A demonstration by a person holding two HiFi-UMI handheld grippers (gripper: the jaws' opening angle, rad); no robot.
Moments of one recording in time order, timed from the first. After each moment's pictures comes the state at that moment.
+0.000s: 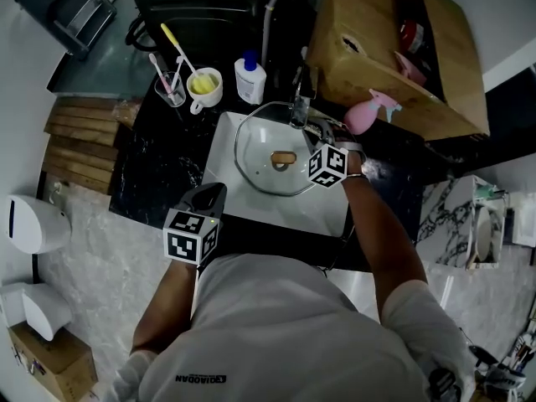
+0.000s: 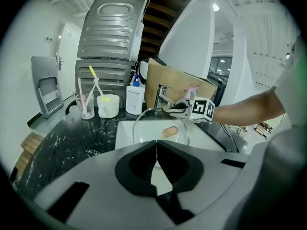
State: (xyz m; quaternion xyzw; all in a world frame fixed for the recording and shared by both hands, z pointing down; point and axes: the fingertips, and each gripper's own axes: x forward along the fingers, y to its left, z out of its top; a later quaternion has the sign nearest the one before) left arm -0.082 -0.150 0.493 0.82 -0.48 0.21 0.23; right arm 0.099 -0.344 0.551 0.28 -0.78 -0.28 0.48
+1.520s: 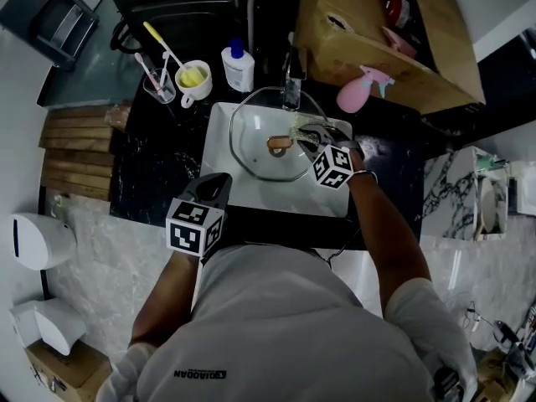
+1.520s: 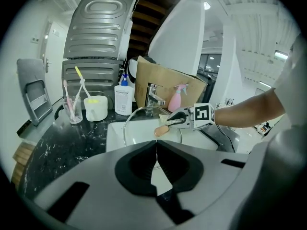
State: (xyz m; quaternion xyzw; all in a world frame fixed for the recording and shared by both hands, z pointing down) left arm -0.063 -0.148 0.491 0.85 -0.43 0.23 0.22; right arm 0.106 -0.274 0.590 0.21 -0.83 -0.20 0.47
